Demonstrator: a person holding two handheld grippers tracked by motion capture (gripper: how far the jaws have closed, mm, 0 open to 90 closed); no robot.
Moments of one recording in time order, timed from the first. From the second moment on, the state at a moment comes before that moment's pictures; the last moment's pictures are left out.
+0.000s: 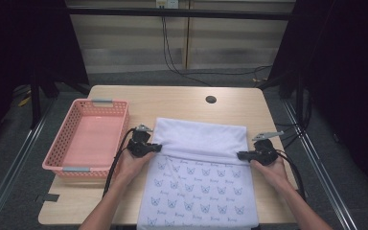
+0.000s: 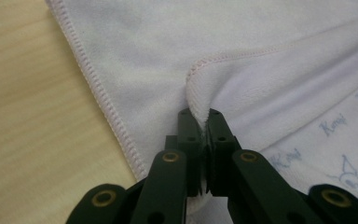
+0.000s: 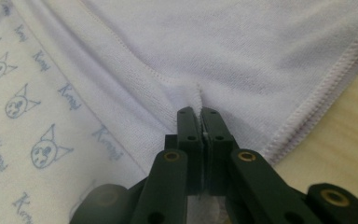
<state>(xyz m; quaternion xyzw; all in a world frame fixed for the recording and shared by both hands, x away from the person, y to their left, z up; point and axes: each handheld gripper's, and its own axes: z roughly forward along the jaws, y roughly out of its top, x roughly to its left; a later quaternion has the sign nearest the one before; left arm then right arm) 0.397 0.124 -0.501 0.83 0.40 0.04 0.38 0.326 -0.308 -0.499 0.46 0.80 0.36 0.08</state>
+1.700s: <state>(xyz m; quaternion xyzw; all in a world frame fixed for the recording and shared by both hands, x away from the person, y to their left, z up) 0.403 0.149 -0.402 0.78 0.36 0.08 0.50 0.368 -0.318 -0.402 0.44 0.73 0.49 0.16</state>
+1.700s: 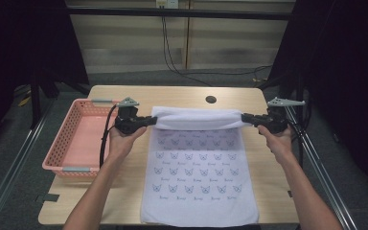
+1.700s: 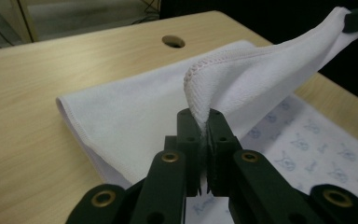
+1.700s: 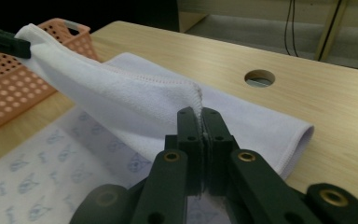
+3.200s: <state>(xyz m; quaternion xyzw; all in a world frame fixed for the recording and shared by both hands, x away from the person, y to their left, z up) 0.241 0.177 -0.481 0.87 0.28 -0.02 0.41 0.190 -0.310 -0.473 0.38 0.83 0.40 0.04</state>
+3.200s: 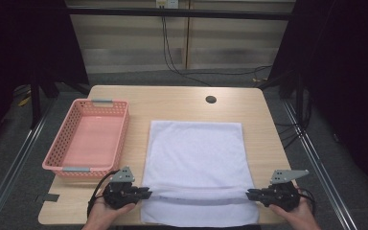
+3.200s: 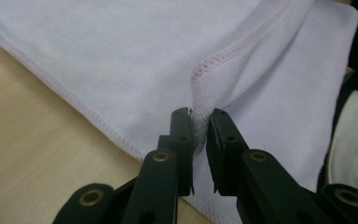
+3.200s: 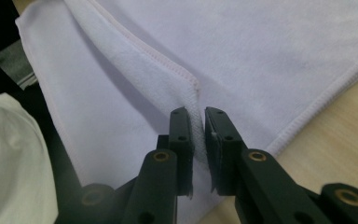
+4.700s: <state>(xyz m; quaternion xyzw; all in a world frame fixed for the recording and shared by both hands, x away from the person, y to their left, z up) 0.306 0.119 -0.495 0.88 0.31 0.05 0.37 0.271 -0.283 -0.498 0.39 0.84 0.34 0.14</state>
